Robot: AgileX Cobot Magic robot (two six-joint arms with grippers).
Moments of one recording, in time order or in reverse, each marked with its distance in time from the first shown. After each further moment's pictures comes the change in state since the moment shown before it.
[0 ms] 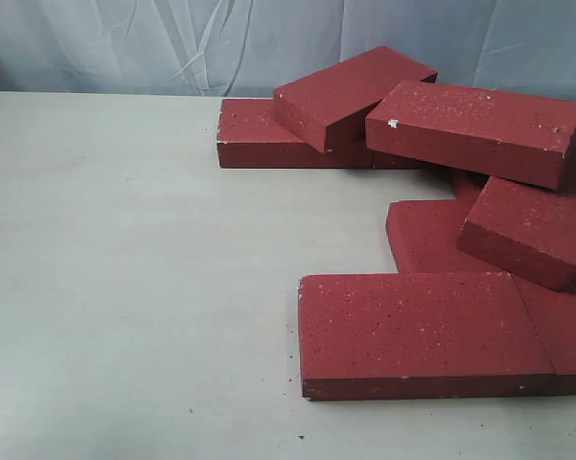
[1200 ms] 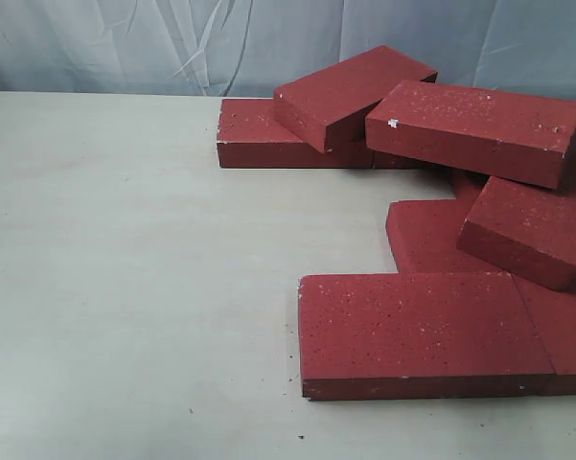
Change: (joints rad) left arm 0.000 0.000 0.002 -0.203 -0.179 0.000; right arm 0.000 0.745 -0.771 -0.074 -0.209 0.044
